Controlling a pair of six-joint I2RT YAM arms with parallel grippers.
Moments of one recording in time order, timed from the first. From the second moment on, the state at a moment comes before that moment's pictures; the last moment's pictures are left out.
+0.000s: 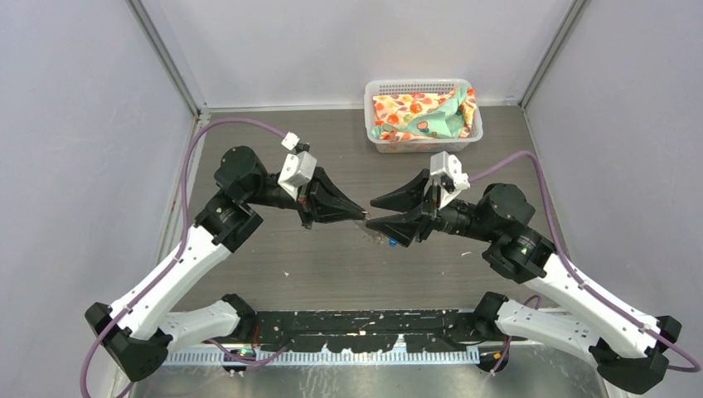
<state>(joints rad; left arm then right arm) -0.69 1.02 1.13 0.08 1.08 -0.14 0.88 0.79 0.95 0.05 -0.46 0.21</state>
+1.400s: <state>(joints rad) -0.69 1.09 1.26 -0.39 1.05 0.21 0.87 1.01 1.37 -0.60 -0.54 0.11</state>
